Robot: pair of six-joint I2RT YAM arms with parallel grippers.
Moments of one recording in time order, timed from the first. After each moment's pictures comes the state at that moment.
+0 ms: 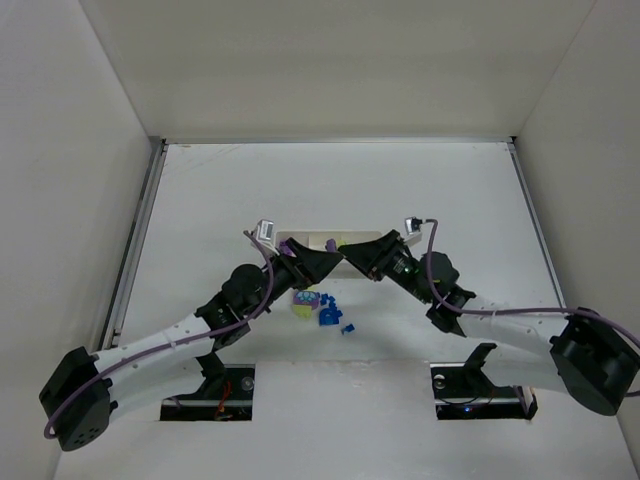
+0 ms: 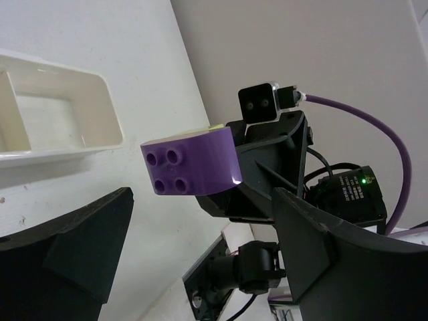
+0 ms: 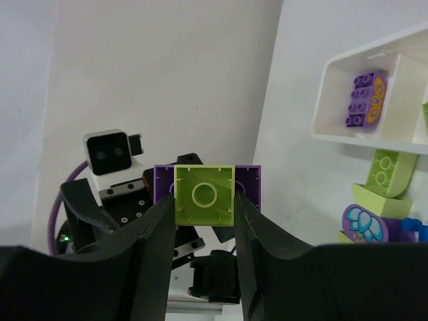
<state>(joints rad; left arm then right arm) -0.89 0.86 0.38 0.46 -0.11 -1.06 0.80 1.14 0.39 0.78 -0.02 1.31</state>
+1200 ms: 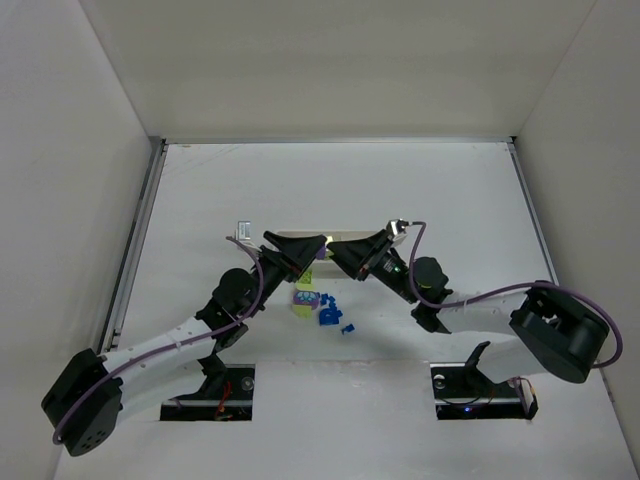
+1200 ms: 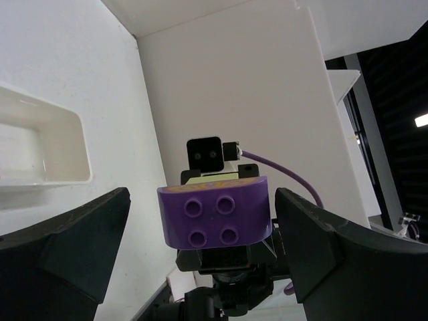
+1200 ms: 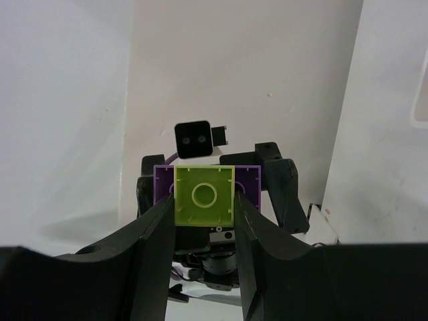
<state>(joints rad) -0.80 0.87 0.27 0.71 -0.16 -1.28 0.85 1.37 0.40 1.18 -0.03 1.54</state>
